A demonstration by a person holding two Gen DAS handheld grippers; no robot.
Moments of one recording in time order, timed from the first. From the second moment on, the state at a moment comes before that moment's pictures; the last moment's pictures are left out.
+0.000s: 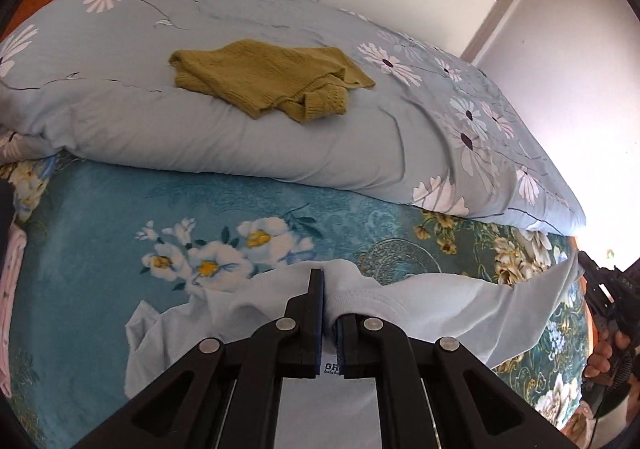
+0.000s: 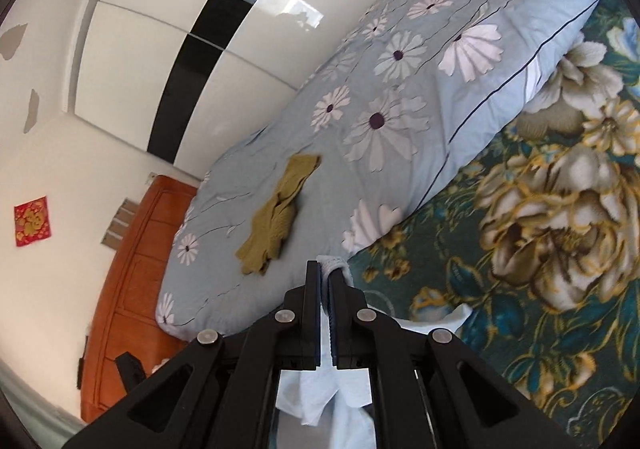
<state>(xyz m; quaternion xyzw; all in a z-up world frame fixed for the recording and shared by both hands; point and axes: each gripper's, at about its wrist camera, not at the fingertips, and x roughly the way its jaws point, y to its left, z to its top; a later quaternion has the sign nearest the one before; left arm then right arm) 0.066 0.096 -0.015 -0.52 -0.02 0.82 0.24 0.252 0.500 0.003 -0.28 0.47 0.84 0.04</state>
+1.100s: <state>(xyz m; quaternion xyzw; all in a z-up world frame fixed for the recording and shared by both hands) 0.055 -0.055 -0.147 -0.63 -0.08 0.77 0.09 0.238 0.376 -0.048 -0.51 0.16 0.84 -0.04</state>
